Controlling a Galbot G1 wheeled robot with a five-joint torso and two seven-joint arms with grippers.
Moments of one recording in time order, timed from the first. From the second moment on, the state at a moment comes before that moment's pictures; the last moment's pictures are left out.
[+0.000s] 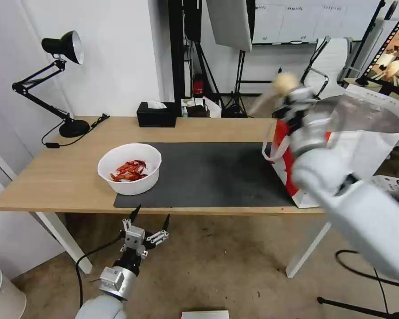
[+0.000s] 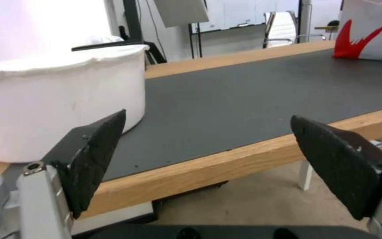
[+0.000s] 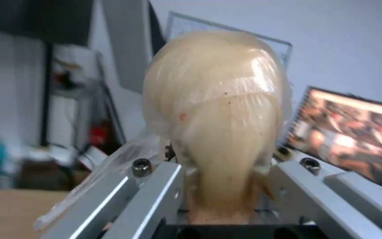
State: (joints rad) left arm 1.59 -1.18 -0.37 -2.04 -0.13 -0.17 -0.03; right arm -0.47 0.73 0.06 1.90 0.73 -0.47 0.72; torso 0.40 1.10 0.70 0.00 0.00
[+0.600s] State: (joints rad) left arm 1.59 -1.17 -0.37 -2.05 -0.13 -0.17 -0.02; right arm -0.50 0.71 0.10 1.89 0.78 -0.57 0.70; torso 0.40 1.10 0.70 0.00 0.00
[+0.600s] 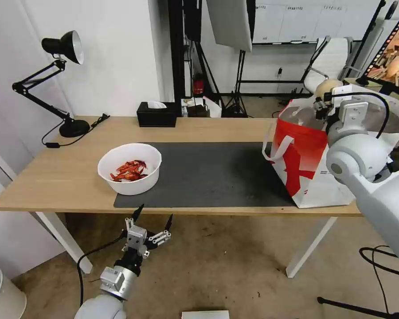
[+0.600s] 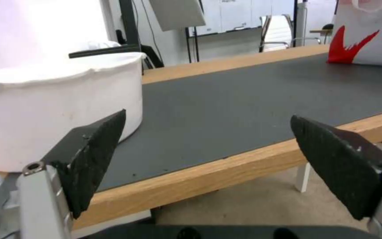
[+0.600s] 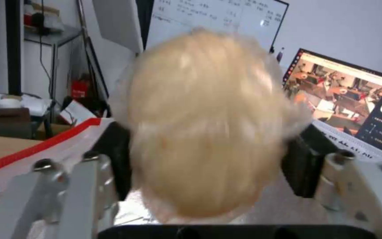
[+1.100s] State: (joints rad) left arm 1.59 -1.17 -0.37 -2.06 -0.13 -0.17 -0.02; right arm -0.54 0.70 0.12 1.91 0.78 -0.56 0.70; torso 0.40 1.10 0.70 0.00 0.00
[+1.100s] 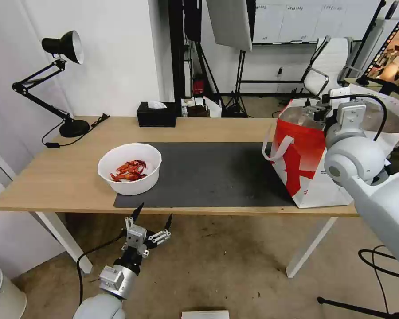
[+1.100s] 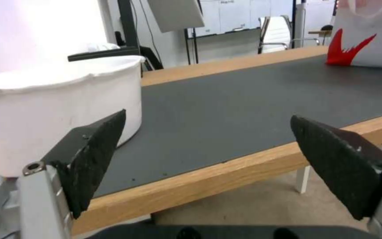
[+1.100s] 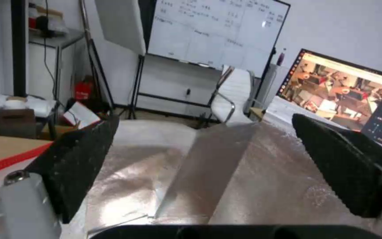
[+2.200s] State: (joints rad) left arm 1.64 -1.20 -0.43 -2.08 -0.13 -0.20 -0.02; right arm -1.56 0.95 0.28 2.08 0.45 0.29 0.06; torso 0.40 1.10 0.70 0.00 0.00
